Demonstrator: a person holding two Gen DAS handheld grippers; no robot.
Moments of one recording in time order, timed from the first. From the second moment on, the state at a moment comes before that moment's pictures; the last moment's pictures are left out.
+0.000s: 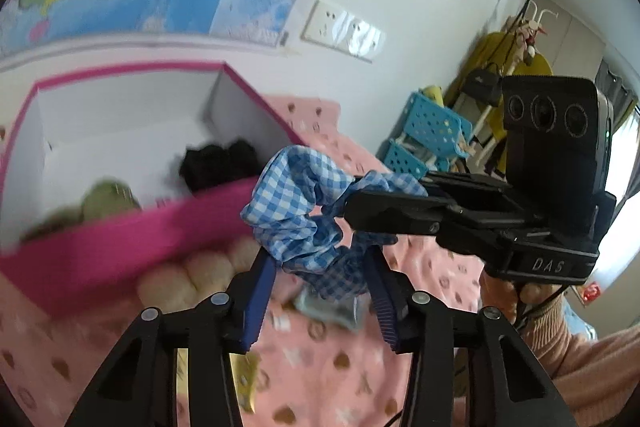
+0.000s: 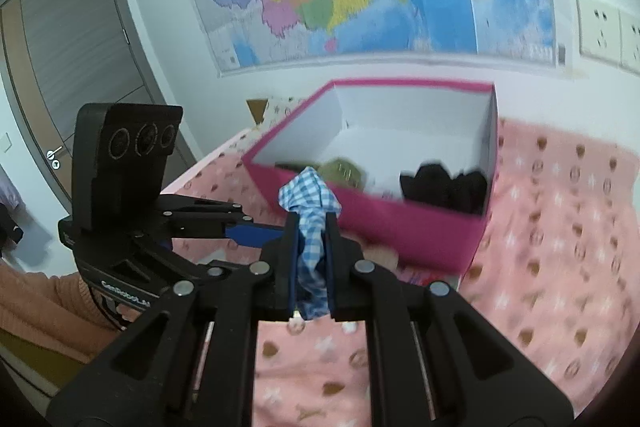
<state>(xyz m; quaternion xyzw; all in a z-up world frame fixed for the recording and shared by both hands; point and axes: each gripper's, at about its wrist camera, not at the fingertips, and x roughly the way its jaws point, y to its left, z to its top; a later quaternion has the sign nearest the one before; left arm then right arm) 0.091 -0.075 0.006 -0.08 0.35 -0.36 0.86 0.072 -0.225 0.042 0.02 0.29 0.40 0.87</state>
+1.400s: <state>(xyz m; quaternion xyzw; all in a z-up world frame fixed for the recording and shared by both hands) 0.147 -0.044 0.014 -0.04 0.34 -0.24 0.91 0.126 -0.237 0.023 -0.01 0.32 0.31 0.90</state>
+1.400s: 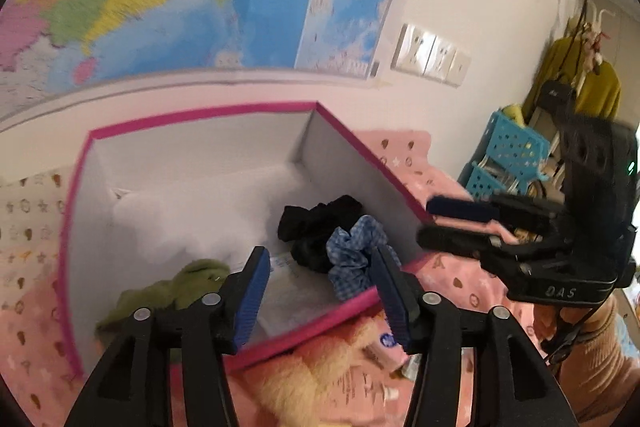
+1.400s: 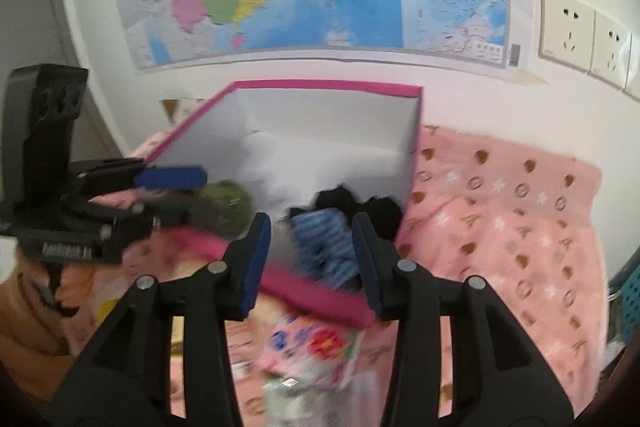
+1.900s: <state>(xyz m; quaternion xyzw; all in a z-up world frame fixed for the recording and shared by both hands) 0.076 0.012 -0.021 -0.06 0.37 -0.23 0.90 0.065 -0.201 -0.051 0.05 0.41 0.39 0.83</state>
